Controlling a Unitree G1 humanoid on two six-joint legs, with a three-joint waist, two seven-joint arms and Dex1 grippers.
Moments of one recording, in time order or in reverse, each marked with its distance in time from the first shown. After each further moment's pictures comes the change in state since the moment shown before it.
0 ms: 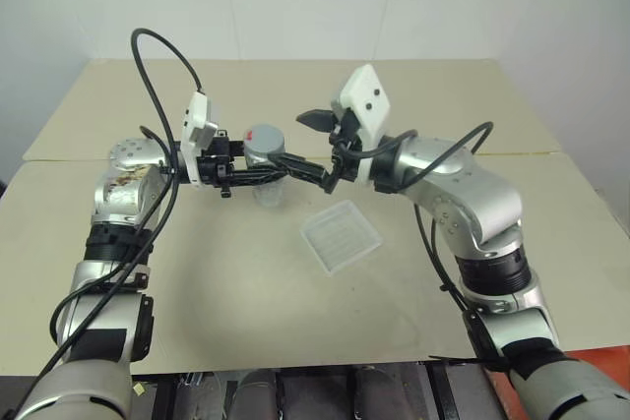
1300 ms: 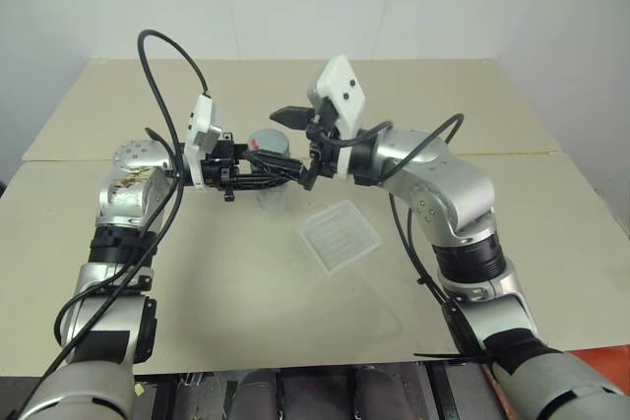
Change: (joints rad) left arm 0.021 -0.018 -0.001 -0.039 -0.002 0.006 -0.021; right arm -0.074 0.117 0.009 0.117 -0.001 -0.021 0.060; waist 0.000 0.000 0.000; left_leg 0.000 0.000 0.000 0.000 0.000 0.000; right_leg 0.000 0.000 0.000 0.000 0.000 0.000
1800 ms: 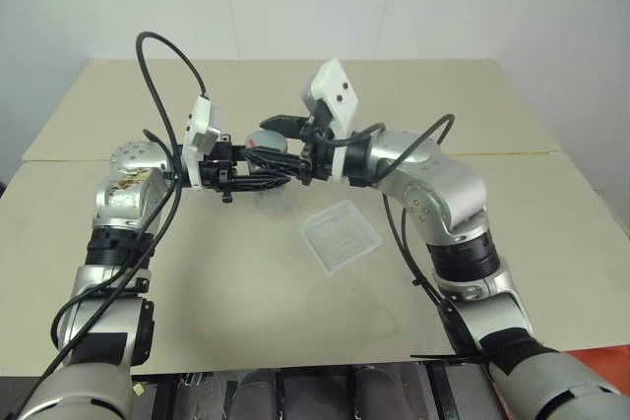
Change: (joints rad) left arm 0.003 0.011 0.002 -0.010 0.000 0.014 0.003; right arm -0.008 0.021 0.005 0.029 0.003 0.000 0.015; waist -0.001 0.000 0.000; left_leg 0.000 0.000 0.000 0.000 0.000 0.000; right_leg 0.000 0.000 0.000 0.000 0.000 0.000
